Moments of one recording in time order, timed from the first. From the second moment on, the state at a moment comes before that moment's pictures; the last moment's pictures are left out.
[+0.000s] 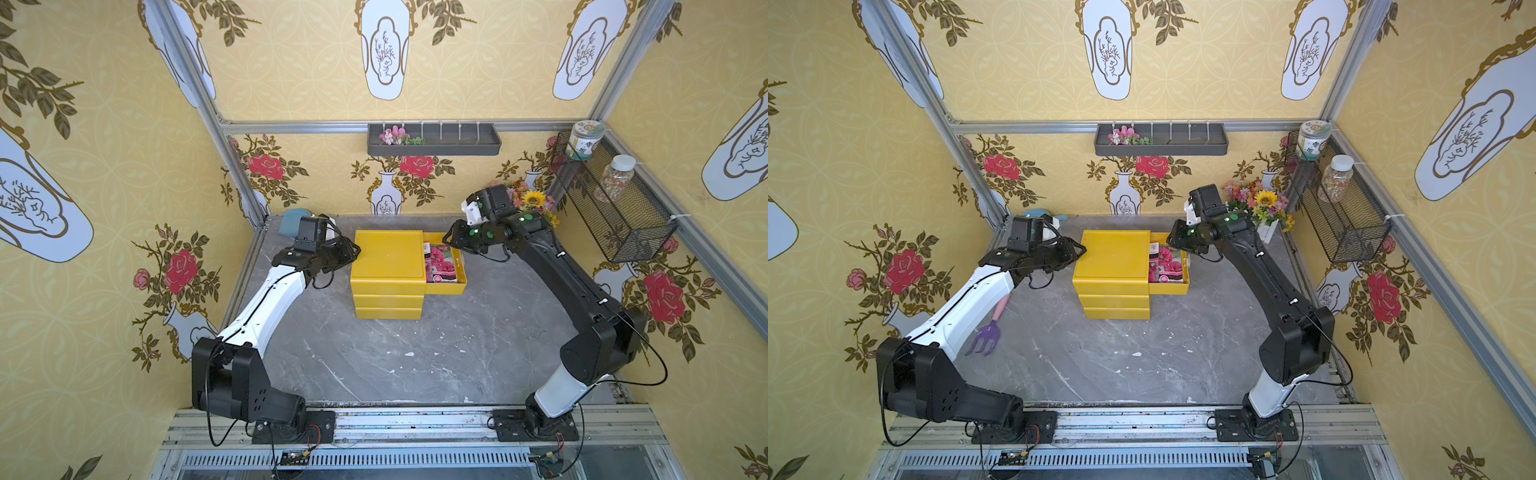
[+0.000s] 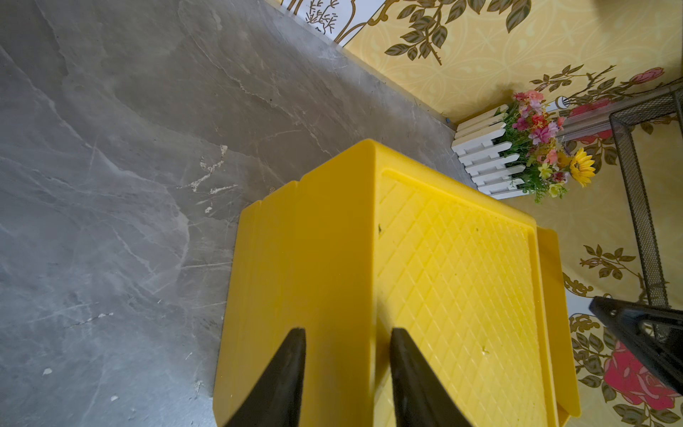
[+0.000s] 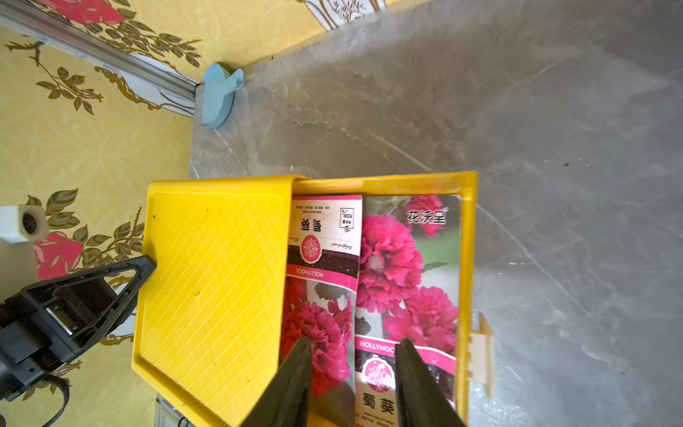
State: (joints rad) left arm -0.22 1.46 1.24 -0.52 0.32 -0.62; right arm 0.36 1.70 1.74 -0.92 -0.30 0.50
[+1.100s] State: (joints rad) left arm -0.22 1.44 1.20 -0.49 0.32 -0.62; right arm 0.44 1.85 1.71 -0.89 -0.31 0.57
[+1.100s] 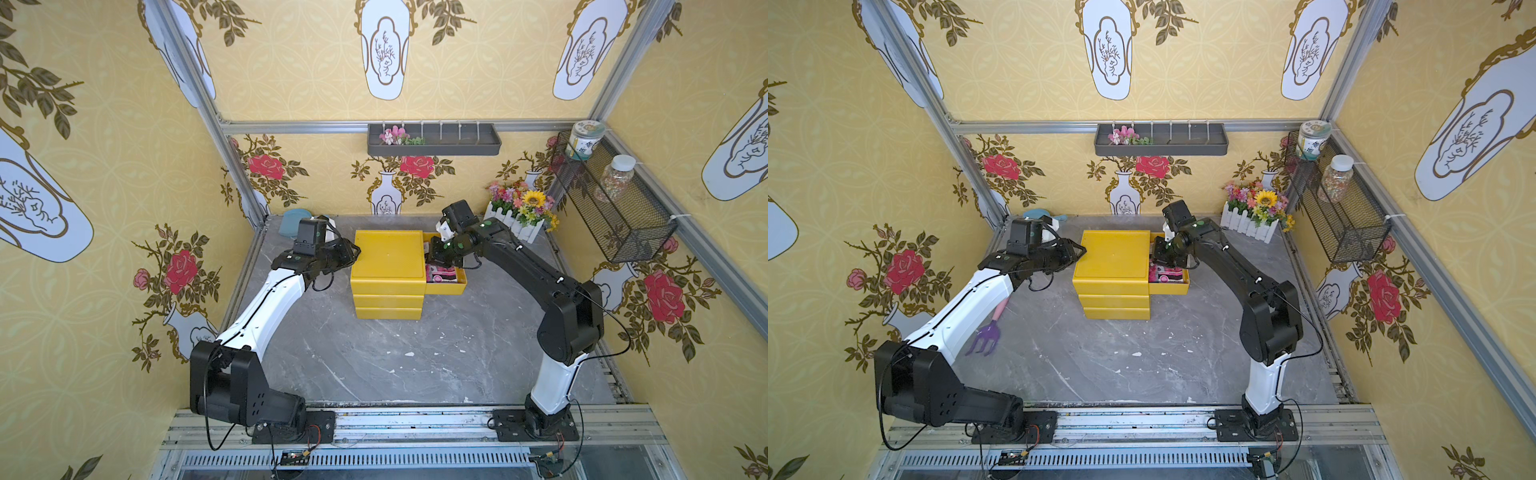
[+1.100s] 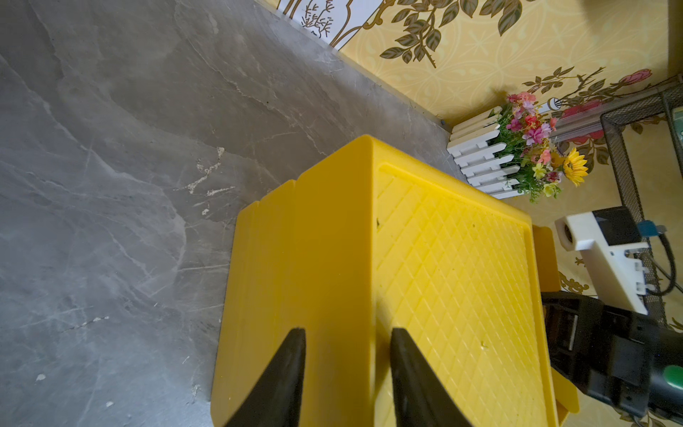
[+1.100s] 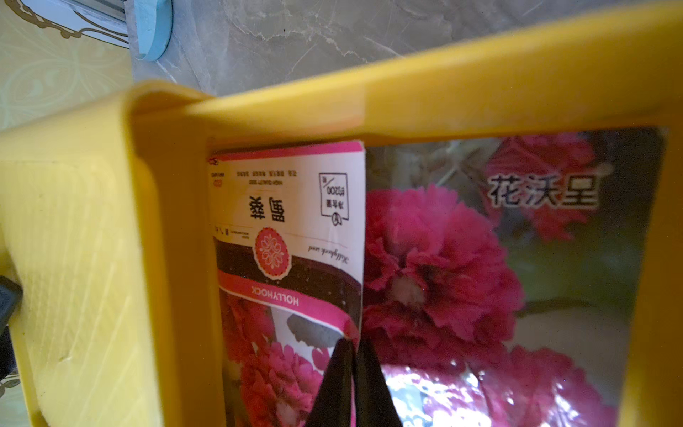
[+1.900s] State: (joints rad) left arm -0.22 1.44 1.20 -0.49 0.33 -0.62; right arm 0.29 1.71 1.83 -1.03 -0.26 0.44
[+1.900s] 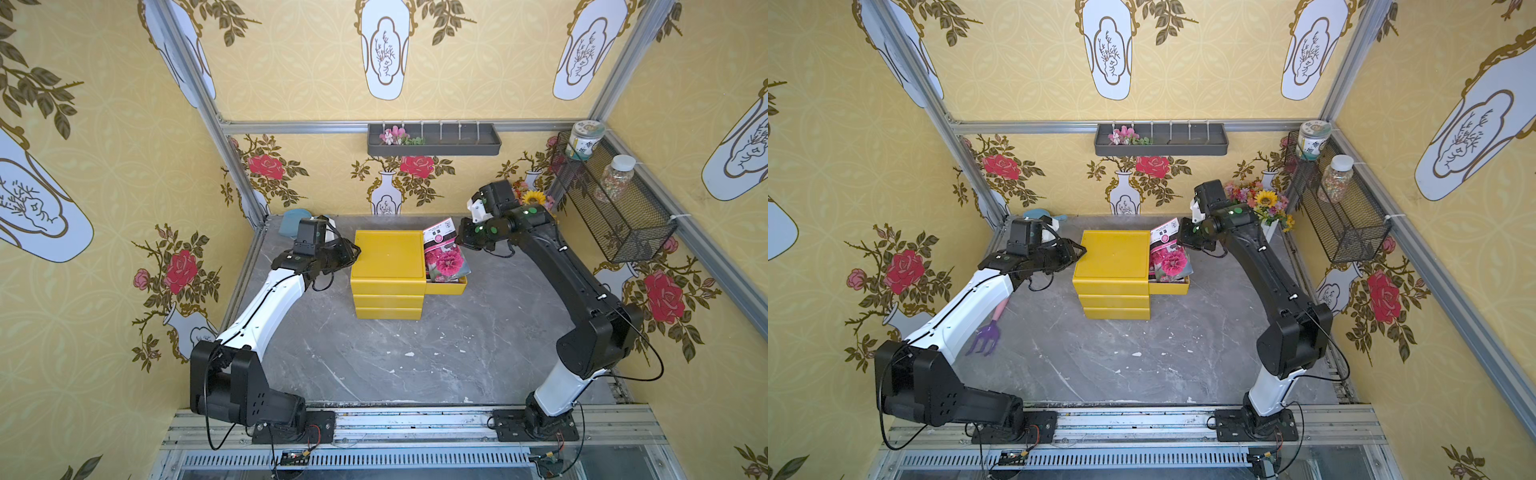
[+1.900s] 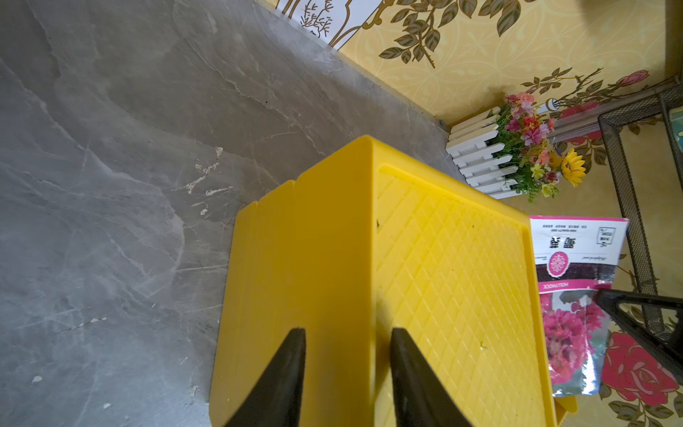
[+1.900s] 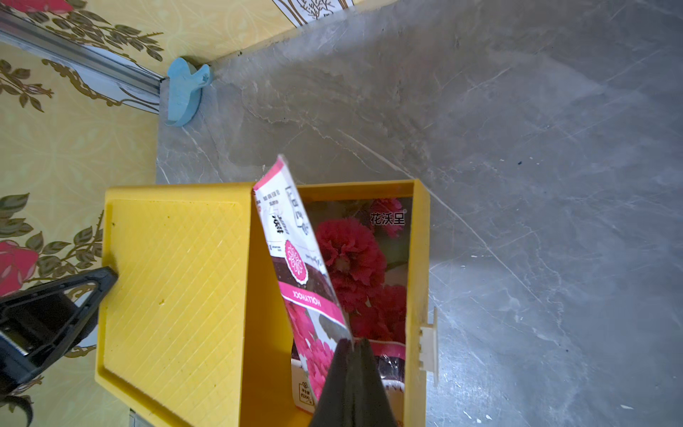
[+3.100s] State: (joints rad) left arm -0.22 1.44 1.20 -0.50 0.33 -0.63; right arm -0.11 1.80 1.62 -0.96 -0.33 0.31
